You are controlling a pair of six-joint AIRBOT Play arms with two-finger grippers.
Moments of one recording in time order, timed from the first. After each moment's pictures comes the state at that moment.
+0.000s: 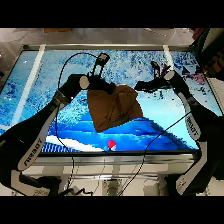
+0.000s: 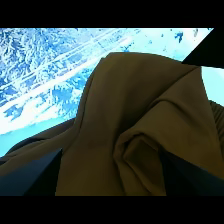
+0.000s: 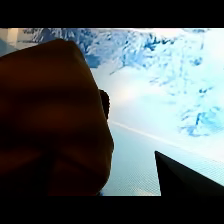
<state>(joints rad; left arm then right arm) -0.48 -1.67 1.61 1.25 -0.72 -1.23 0.04 -1.93 1.71 -0.99 0.99 1.28</state>
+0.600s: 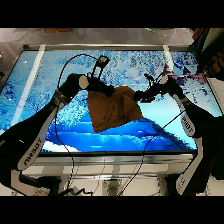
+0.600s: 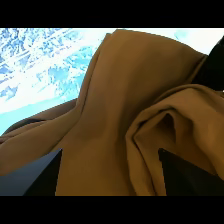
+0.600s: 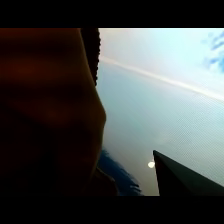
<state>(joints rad) -0.47 -1.67 1.61 1.26 -0.79 -1.23 0.03 -2.01 1.71 -1.03 1.24 1.32</state>
